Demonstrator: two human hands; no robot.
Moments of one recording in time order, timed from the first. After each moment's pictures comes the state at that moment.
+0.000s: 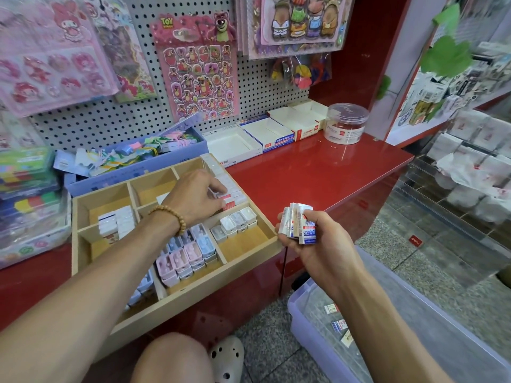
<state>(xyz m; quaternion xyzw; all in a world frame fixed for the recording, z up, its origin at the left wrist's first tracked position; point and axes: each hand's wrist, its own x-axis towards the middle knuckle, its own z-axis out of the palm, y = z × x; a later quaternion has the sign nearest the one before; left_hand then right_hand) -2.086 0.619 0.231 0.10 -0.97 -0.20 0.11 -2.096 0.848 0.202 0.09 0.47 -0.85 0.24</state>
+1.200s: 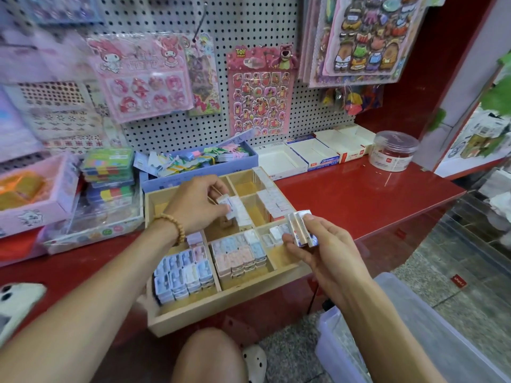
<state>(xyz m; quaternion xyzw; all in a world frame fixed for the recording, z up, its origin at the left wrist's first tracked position) -2.012 0.564 0.262 0.20 -0.92 -0.32 0.14 -2.065 0.789 0.230 0.01 0.54 -0.80 0.26</state>
